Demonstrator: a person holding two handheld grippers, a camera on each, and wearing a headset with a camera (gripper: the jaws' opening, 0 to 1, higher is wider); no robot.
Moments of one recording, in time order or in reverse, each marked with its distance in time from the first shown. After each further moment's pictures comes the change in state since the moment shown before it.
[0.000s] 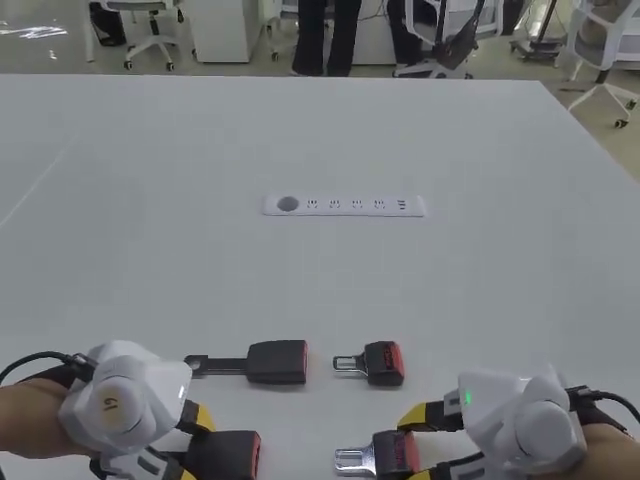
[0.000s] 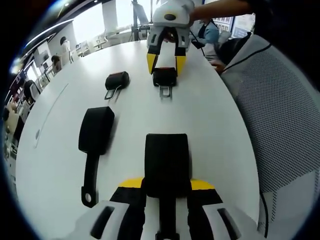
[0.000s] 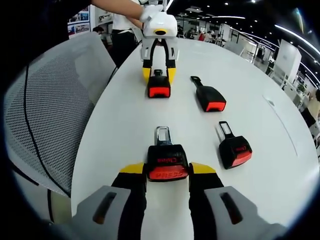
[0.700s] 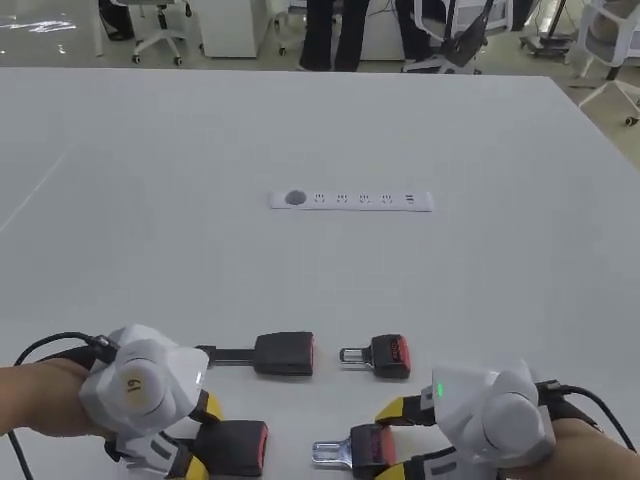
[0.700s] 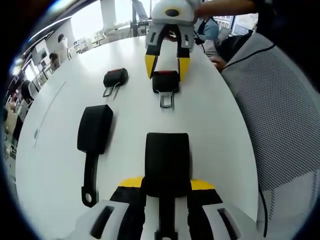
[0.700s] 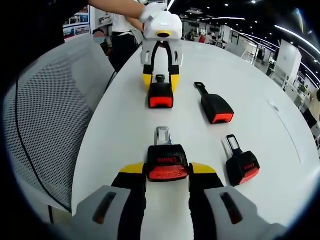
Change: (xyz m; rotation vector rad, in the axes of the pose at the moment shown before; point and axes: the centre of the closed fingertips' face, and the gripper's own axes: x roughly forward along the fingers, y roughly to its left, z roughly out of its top) left arm 0.001 0.000 -0.001 -0.002 0.042 -0.011; right arm 0.021 0.004 0.024 0.005 -0.023 0.008
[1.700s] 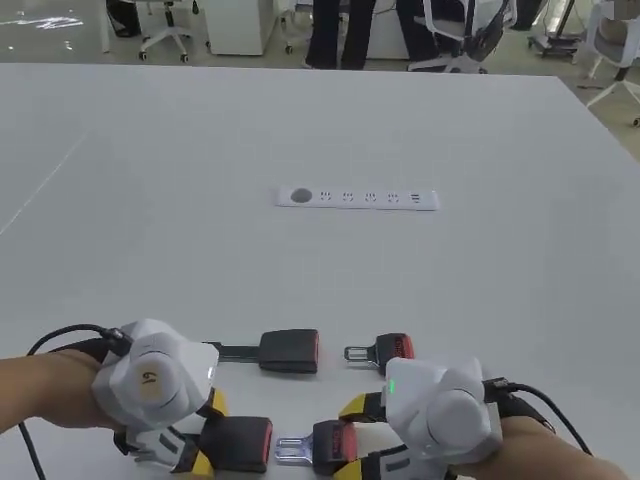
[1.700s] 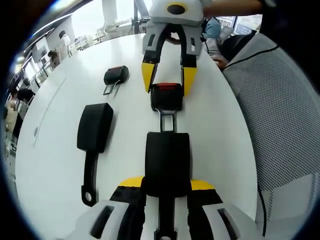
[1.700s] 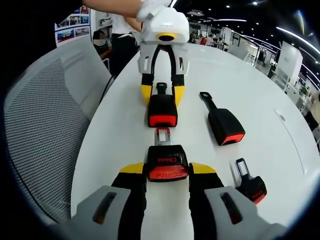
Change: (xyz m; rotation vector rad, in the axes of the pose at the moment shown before) left arm -0.001 0.000 0.000 -0.018 0.023 0.002; right arm 0.035 0.001 0.029 -0.003 -0.017 0.006
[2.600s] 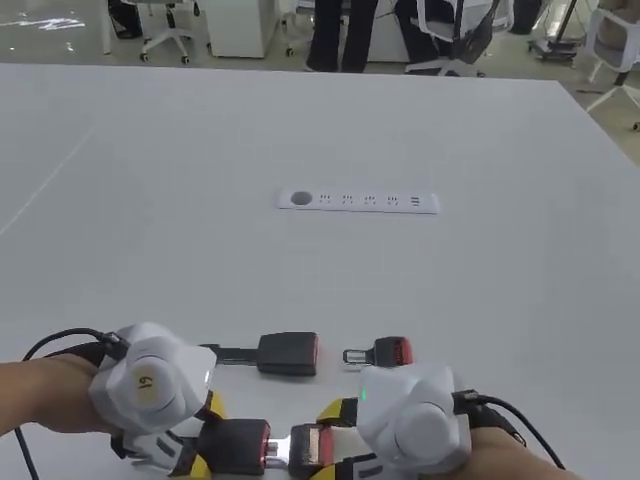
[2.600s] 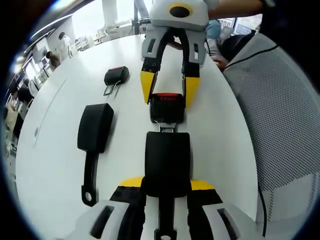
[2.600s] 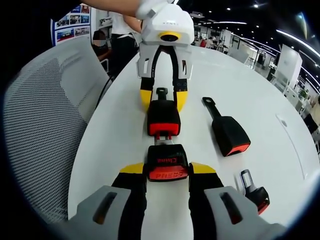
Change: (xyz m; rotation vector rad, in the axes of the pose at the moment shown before) left arm 0.000 0.000 0.001 -0.002 -0.010 0.008; right arm 0.014 0.003 0.013 -0.014 -0.019 -0.016
